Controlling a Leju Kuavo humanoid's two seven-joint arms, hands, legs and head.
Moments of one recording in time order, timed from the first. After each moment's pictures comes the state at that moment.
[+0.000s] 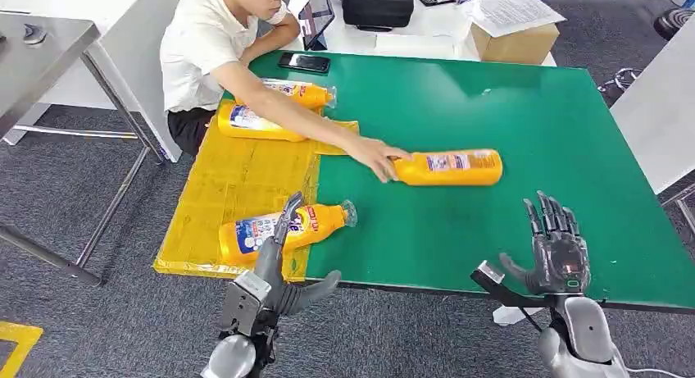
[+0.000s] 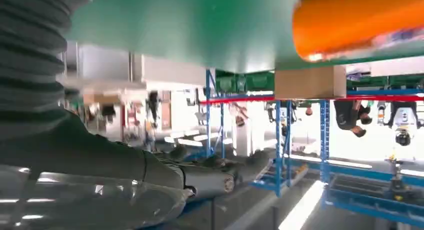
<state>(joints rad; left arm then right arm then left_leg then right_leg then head) -0.04 -0.19 -0.47 -1.34 0.05 0.28 -0.48 -0.11 -0.30 0.02 -1.14 1.23 -0.69 -0.27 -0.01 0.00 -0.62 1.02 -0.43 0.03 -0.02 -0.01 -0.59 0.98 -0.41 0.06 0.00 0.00</state>
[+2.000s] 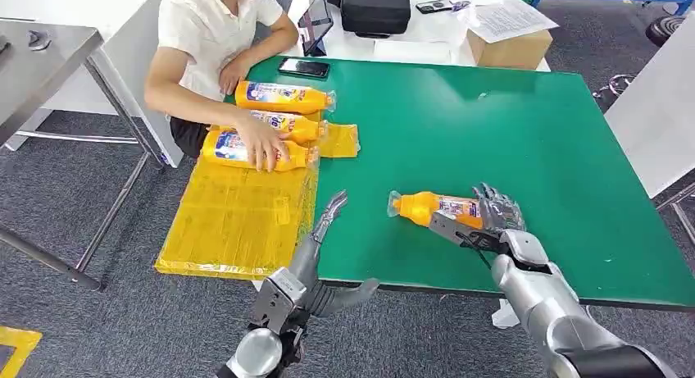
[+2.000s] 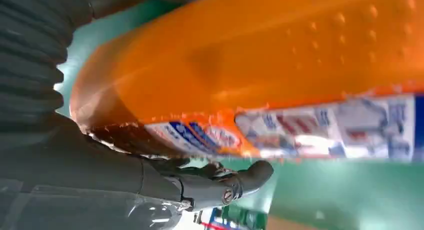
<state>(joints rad) -0.12 -0.23 -0.57 -1.27 0.09 0.24 -0.47 -0.64 -0.17 0.28 -0.40 1.17 -0.18 -0.05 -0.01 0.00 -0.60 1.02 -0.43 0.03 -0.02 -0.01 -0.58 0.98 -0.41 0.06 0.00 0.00</state>
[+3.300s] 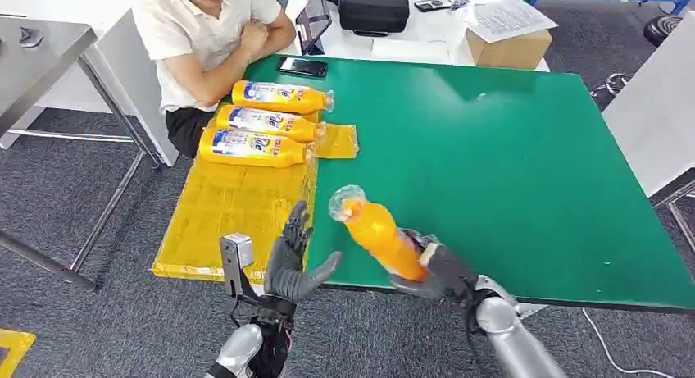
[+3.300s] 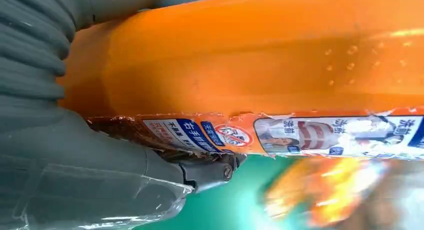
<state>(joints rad) -0.10 -0.27 -0.45 -1.18 0.61 0.20 -0.34 -0.21 -0.15 0.40 -1.18 0.20 0.20 -0.47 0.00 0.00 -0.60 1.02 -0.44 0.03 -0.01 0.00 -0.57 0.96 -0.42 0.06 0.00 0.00</state>
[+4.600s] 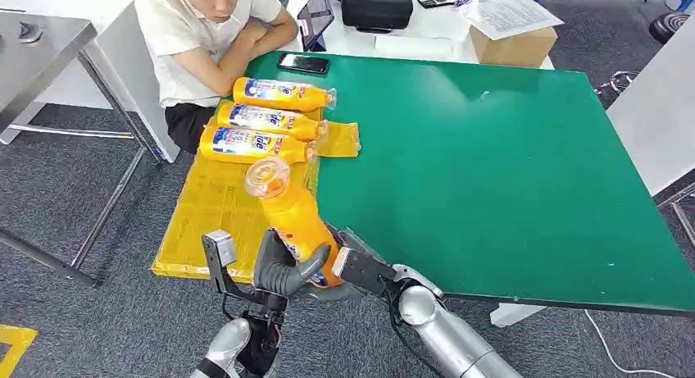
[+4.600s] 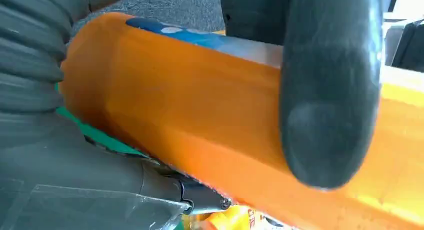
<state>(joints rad) -0.11 -0.23 -0.44 -1.24 0.63 0.14 -0.38 -0.37 0.03 0.72 -1.04 0.21 0.17 -0.47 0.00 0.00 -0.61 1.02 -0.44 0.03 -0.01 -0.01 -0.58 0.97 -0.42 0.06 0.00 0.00</state>
